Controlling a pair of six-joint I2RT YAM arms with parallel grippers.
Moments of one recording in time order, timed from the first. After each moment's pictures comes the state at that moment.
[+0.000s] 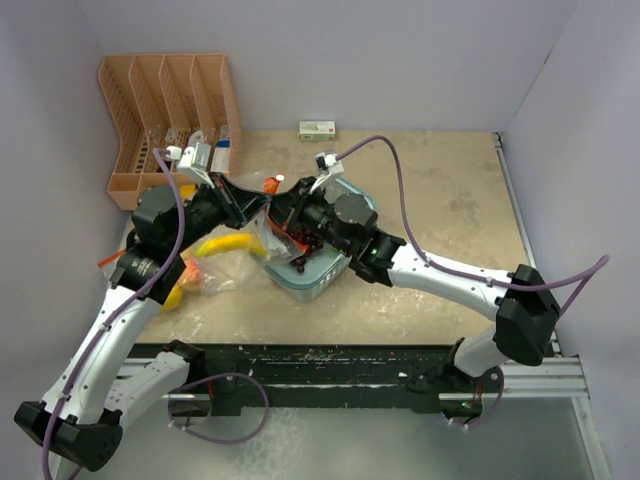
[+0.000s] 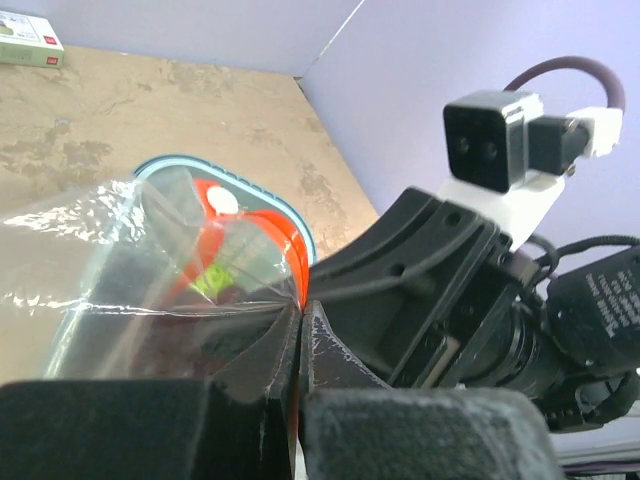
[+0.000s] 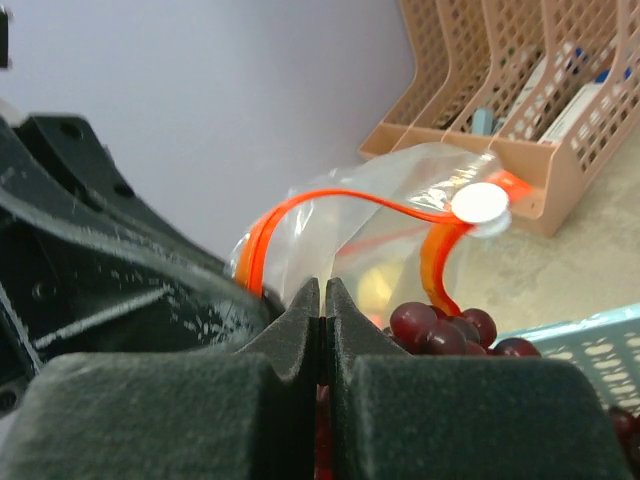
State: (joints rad) left arm -0.37 0.88 1.02 -0.19 0.36 -0.65; right arm 0.97 1.50 1.15 0.46 0.12 0.66
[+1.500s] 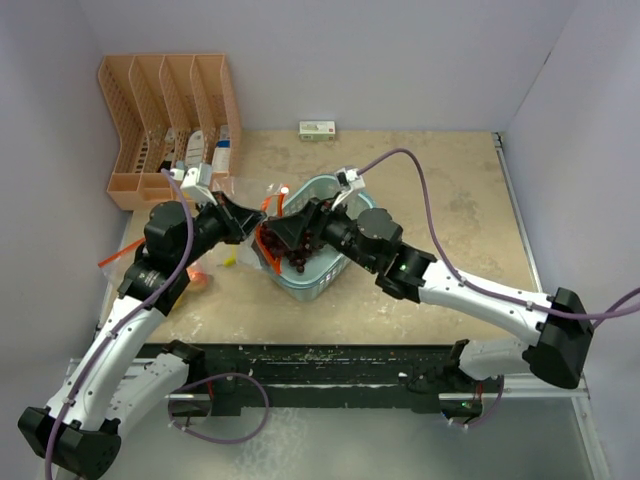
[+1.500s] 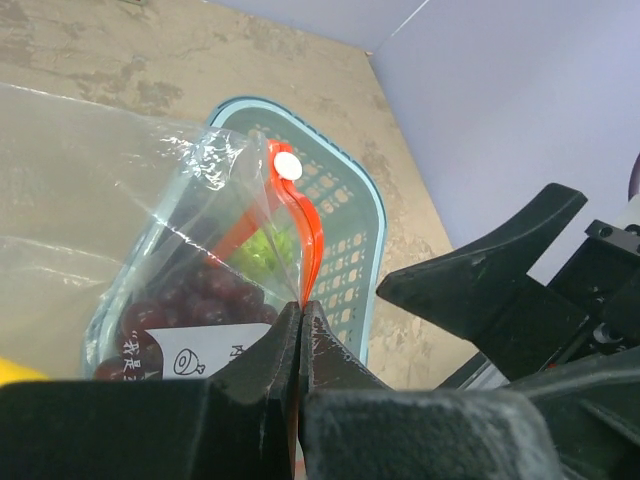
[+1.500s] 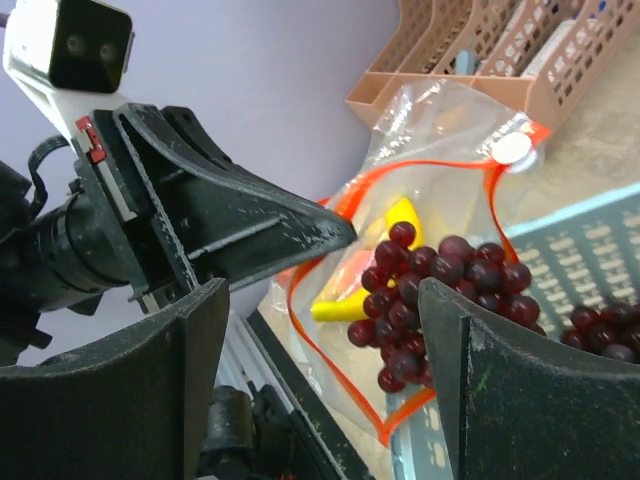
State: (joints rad) left arm -0.36 0.81 0.86 -0.21 0.26 -0.65; right arm 0.99 1.32 1.01 0.32 0.10 0.67
